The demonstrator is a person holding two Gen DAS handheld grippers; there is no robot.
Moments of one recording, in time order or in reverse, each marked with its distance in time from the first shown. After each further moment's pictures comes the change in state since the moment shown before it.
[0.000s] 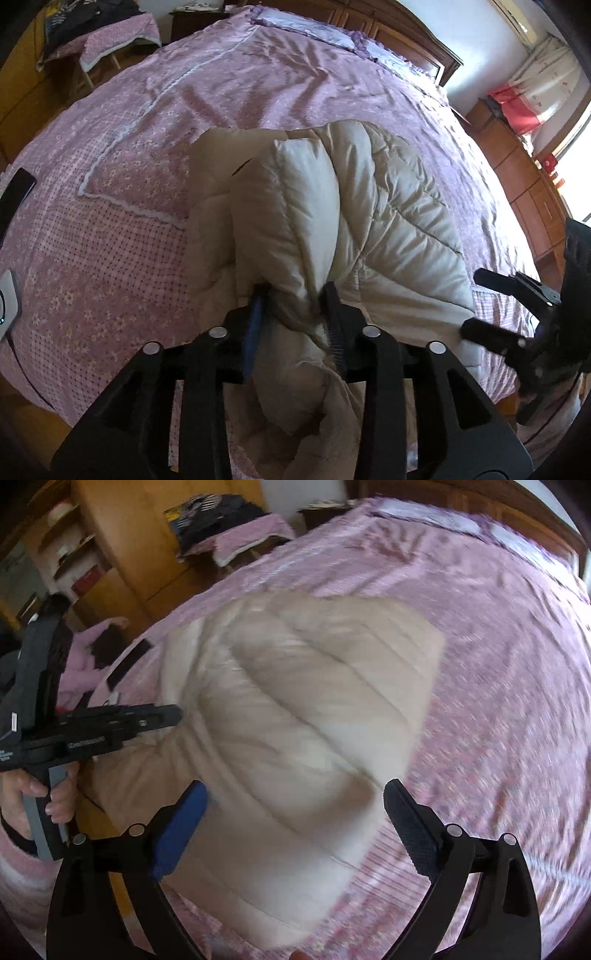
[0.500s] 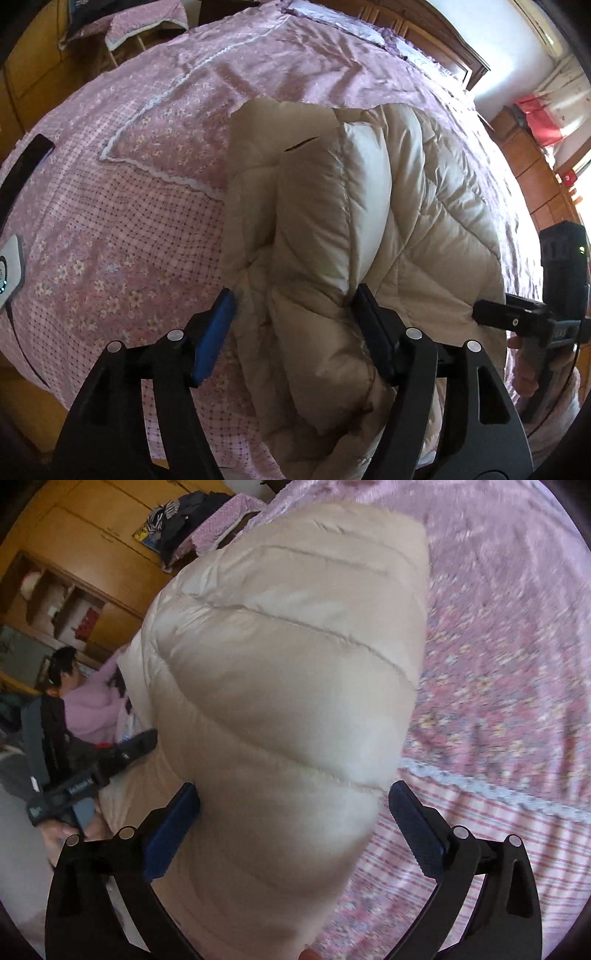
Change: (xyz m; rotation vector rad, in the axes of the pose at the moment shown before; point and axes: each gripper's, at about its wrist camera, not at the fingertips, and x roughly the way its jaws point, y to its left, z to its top) left arm 0.018 0.027 -0.012 -0.083 0.036 0.057; right arm 0.061 -0.046 0.005 0.241 0.142 0.271
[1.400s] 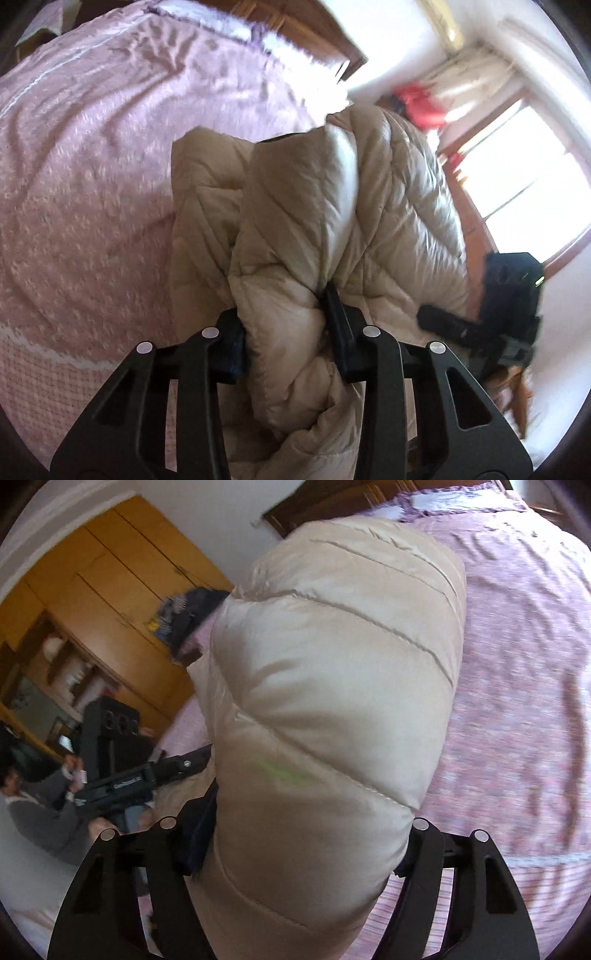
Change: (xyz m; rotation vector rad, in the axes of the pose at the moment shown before) left arm 0.051 -0.172 0.063 0.176 0.021 -0.485; right arm -0.147 -0.085 -0.002 0.006 -0.330 -0.074
